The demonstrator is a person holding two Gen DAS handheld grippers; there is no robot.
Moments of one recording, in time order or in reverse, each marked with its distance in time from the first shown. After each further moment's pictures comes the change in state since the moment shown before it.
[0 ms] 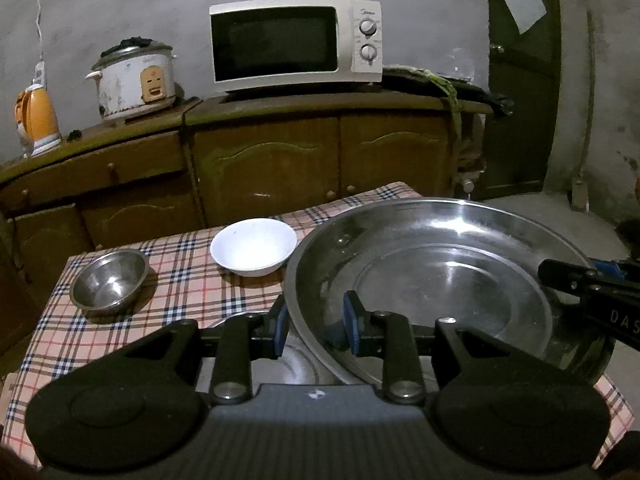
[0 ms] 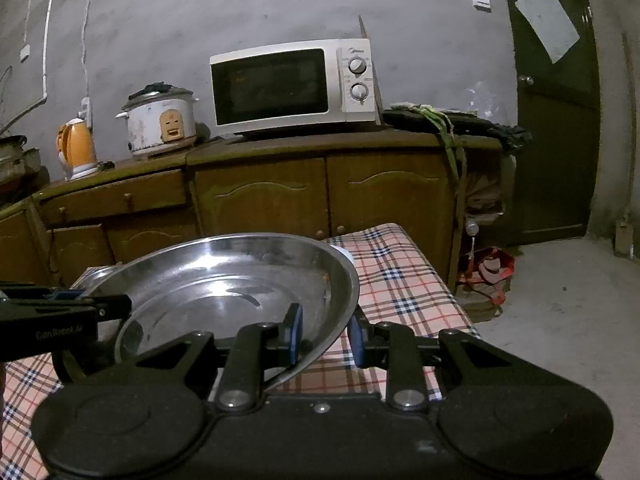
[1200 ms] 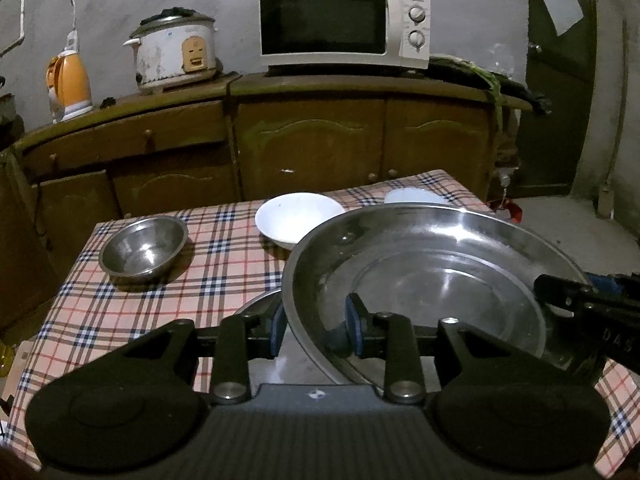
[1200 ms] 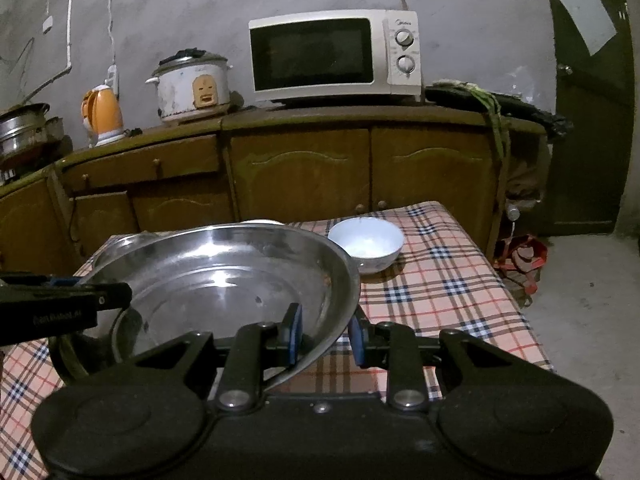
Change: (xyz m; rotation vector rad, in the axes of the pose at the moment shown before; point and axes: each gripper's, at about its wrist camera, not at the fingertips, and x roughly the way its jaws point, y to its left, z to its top) left arm 0.006 0.039 -0.014 -0.066 0.050 0.066; right arm 0.036 0.041 -0.012 -0.054 0.079 0.077
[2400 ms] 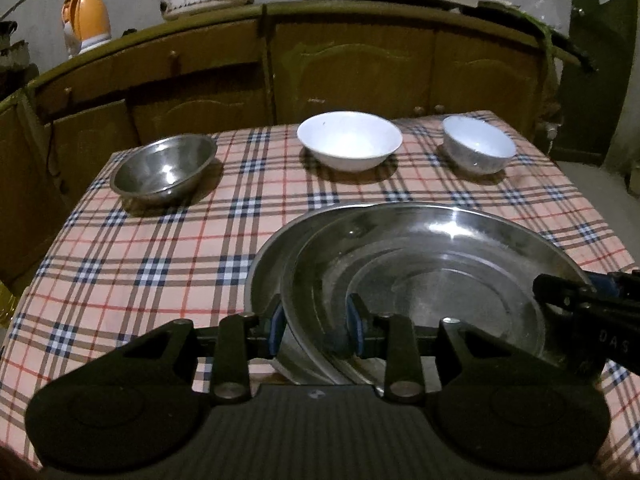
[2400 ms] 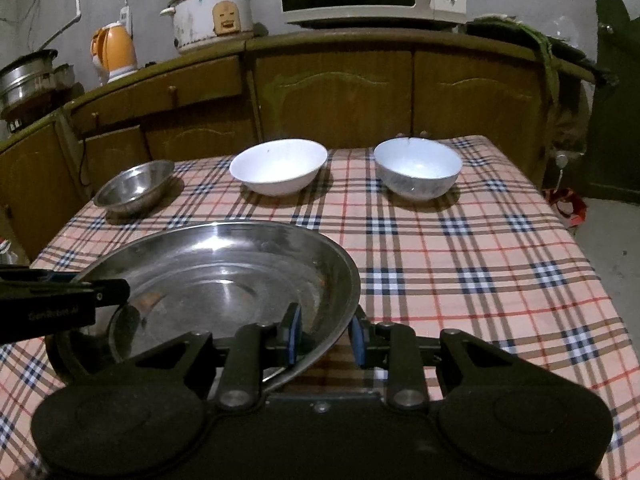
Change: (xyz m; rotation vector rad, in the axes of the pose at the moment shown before) left arm 0.055 0.035 -0.038 -0.044 0.162 0.071; right arm 0.081 0.031 -0.040 -0.026 0.173 0.064
